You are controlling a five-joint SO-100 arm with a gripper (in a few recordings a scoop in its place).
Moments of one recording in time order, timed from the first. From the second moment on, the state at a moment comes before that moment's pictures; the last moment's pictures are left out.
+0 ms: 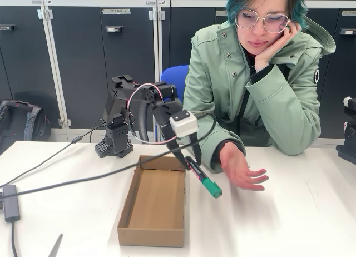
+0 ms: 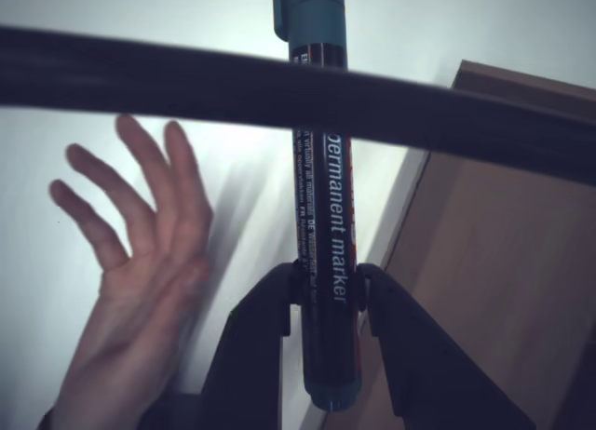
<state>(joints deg) -43.2 78.7 59.0 69.9 -65.9</state>
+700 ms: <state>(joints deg) -48.3 114.6 75.1 66.1 -77.3</state>
